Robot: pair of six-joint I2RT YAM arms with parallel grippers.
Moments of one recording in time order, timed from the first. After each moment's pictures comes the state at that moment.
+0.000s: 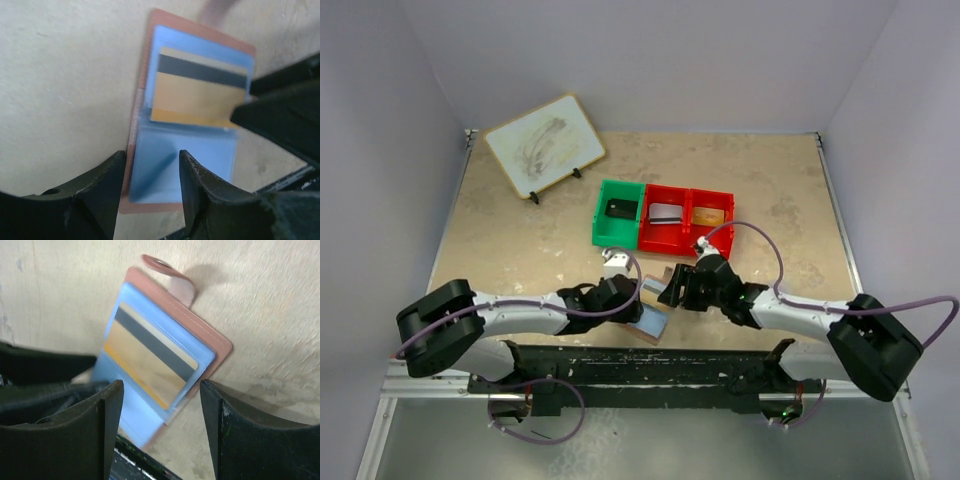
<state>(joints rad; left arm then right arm) -1.06 1.39 0.55 0.00 -0.28 -0.87 0.78 1.23 0.39 0.11 -0.06 0.87</state>
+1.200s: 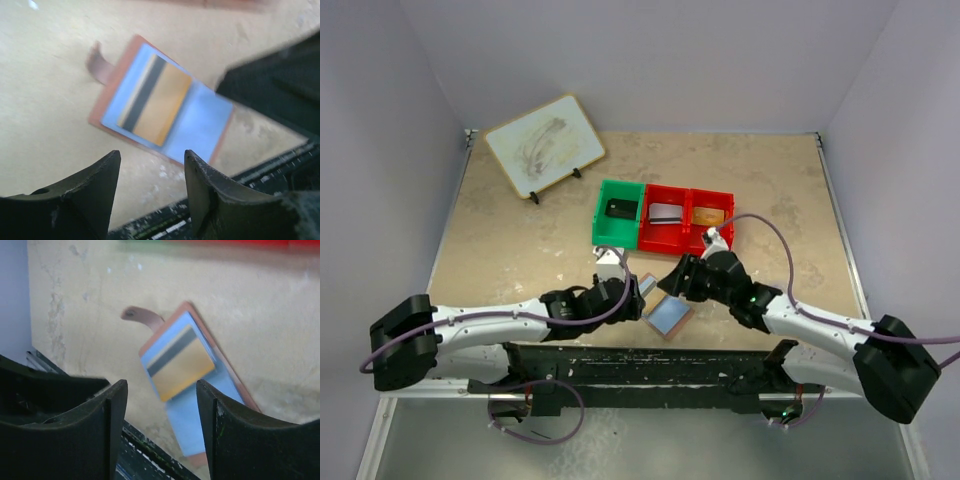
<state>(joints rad) -1.20 1.19 0.58 -0.12 -0.44 -0.94 0.77 1.10 0.48 0.06 -0.01 0.85</state>
